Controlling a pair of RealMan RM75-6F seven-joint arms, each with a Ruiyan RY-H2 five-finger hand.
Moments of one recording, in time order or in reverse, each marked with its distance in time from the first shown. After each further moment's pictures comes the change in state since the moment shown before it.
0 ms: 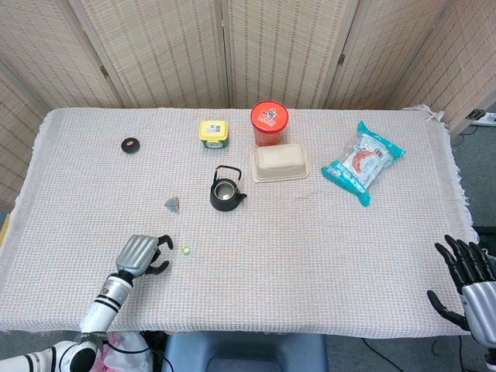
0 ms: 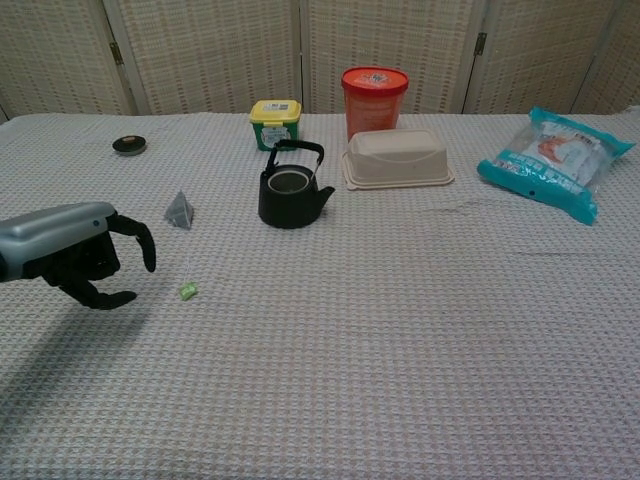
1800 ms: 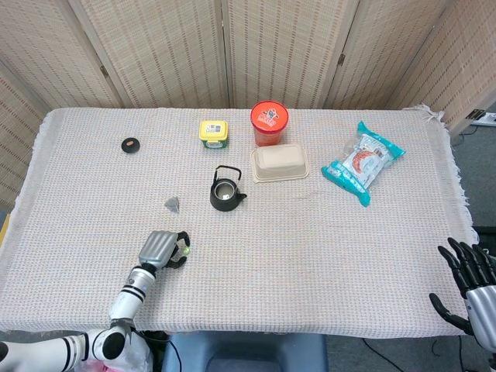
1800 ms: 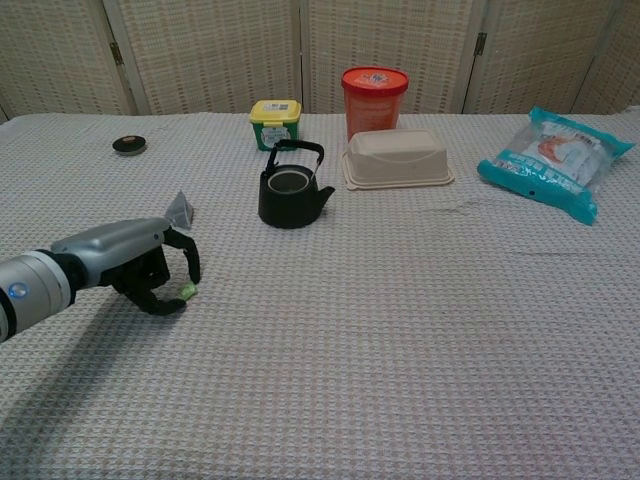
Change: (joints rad) left arm -0.121 -0.175 -0.009 0.151 -0.172 -0.021 0.073; right arm -0.017 0.001 -0.002 0.020 -0.024 0.039 0.027
